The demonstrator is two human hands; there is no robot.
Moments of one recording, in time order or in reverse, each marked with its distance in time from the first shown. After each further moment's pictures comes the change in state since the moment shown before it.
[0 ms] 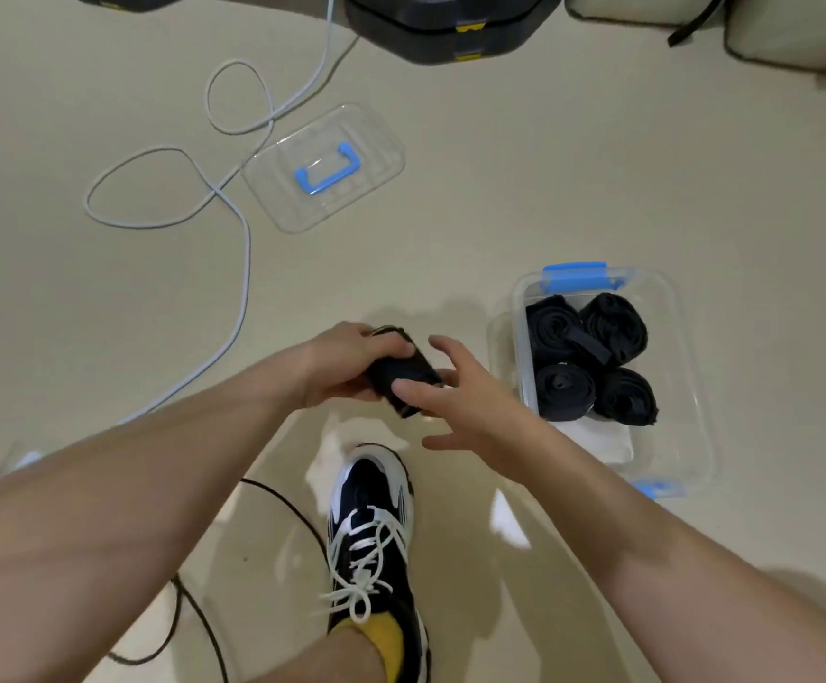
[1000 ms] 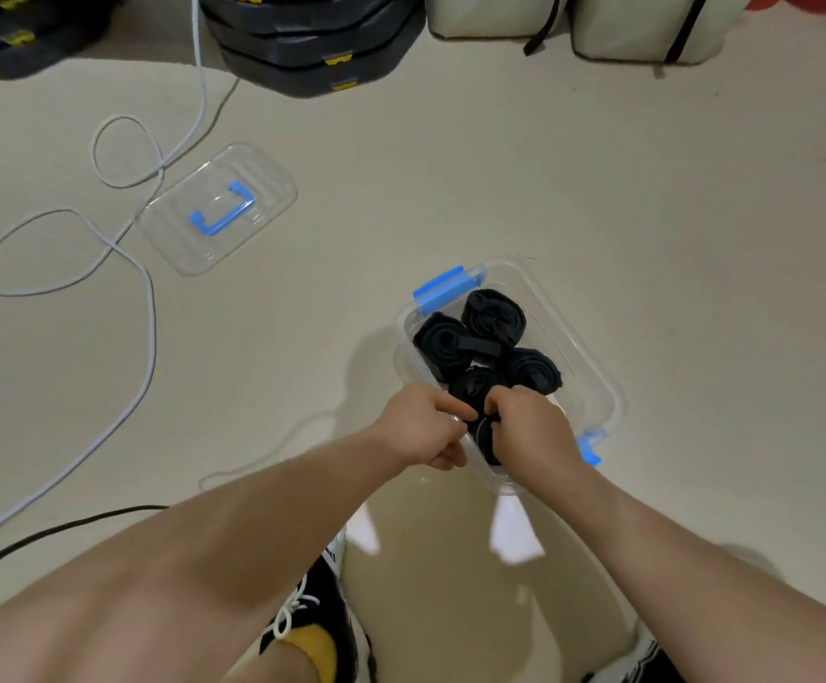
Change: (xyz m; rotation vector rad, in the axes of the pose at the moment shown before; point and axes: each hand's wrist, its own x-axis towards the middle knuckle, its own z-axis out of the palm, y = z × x) left_hand -0.005 0.017 0.176 0.264 -0.150 0.114; right_hand -0.040 0.081 -0.128 -1.064 0.523 -0.082
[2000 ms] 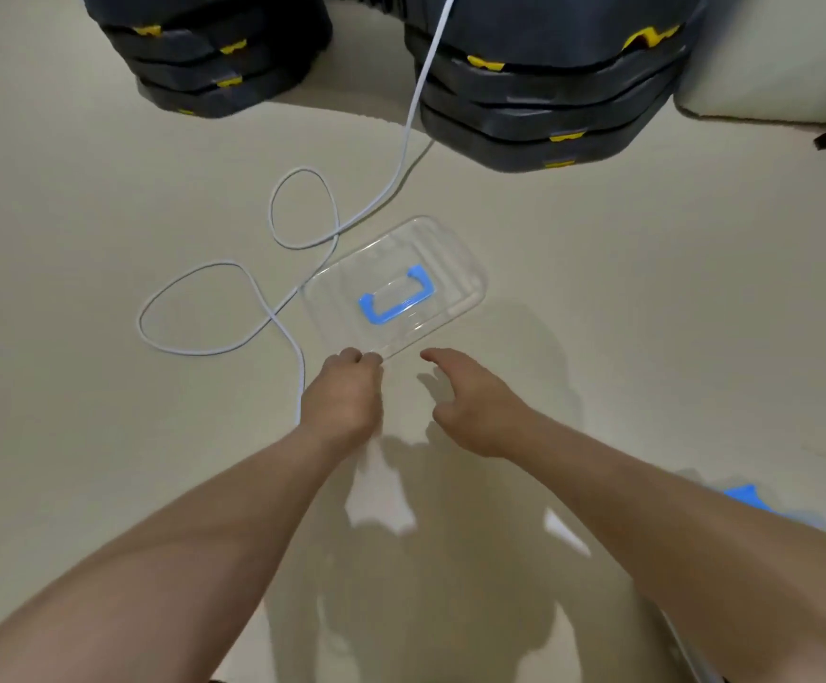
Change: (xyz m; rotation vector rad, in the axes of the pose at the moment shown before) left_hand 0.105 -0.067 -0.332 0.791 0.684 -0.066; right_hand 0.240 -0.265 -0.014 0.379 -0.333 -0.377
